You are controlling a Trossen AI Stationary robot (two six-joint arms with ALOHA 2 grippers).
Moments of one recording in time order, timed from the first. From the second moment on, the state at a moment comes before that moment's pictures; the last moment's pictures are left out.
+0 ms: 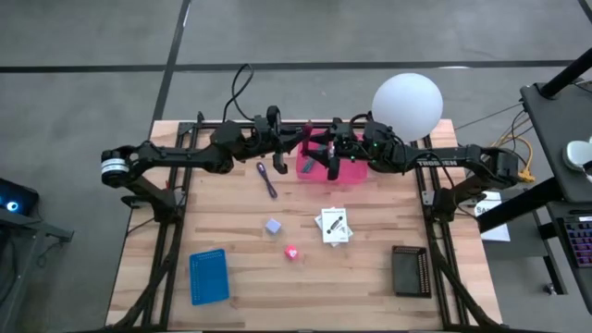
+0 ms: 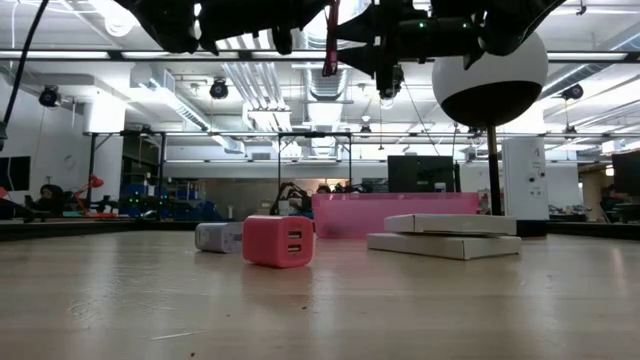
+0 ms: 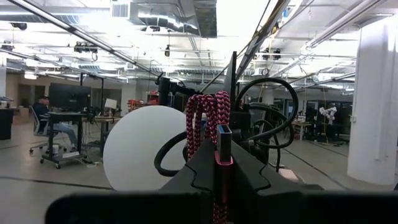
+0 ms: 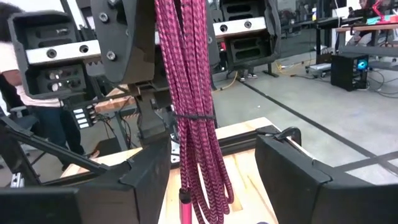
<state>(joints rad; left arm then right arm) 0.29 1.47 0.95 0.93 0.16 -0.12 -0.32 1.45 0.86 0.61 -0.21 0.23</state>
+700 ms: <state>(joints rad) 0.29 1.47 0.95 0.93 0.16 -0.12 -0.32 1.45 0.86 0.61 -0.21 0.32</state>
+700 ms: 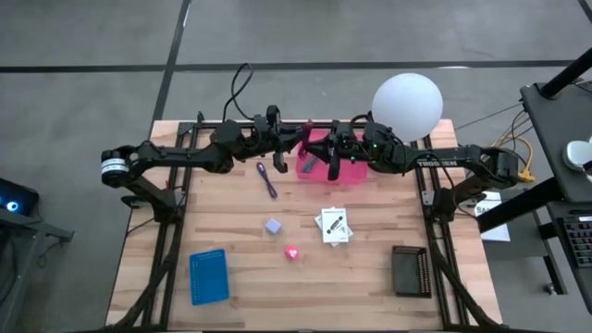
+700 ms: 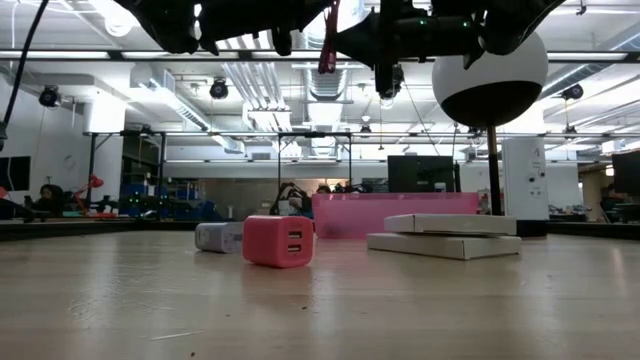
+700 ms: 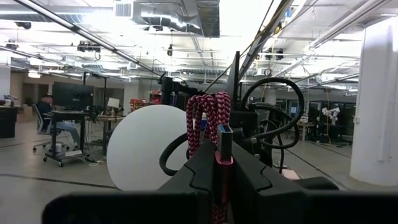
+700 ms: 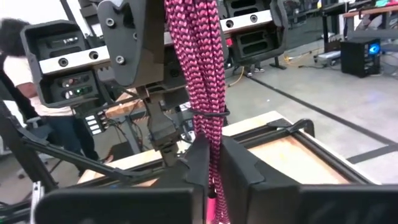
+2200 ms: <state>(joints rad) 0.31 1.32 0.93 0.68 0.17 -0.06 -0.44 1.40 0.86 -0.14 -0.05 0.71</state>
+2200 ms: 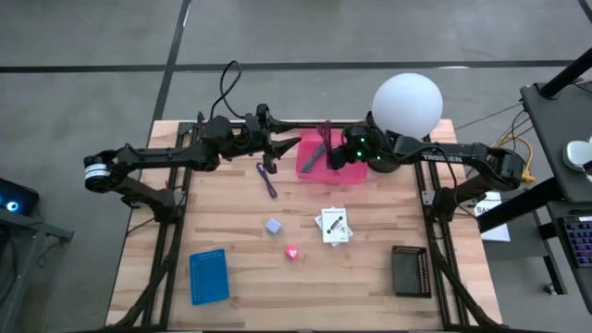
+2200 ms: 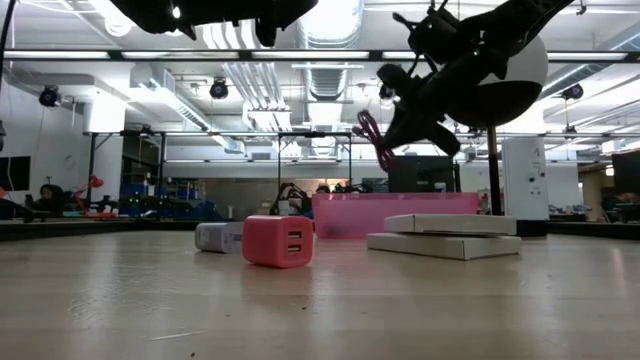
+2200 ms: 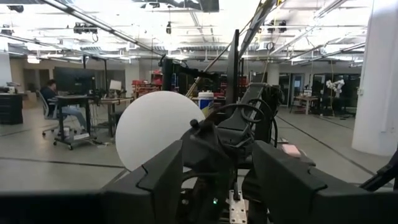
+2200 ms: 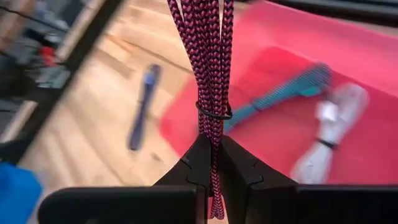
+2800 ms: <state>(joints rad) 0.31 1.32 0.93 0.63 0.17 -0.06 -0.44 1.40 0.86 -0.48 0.16 0.75</state>
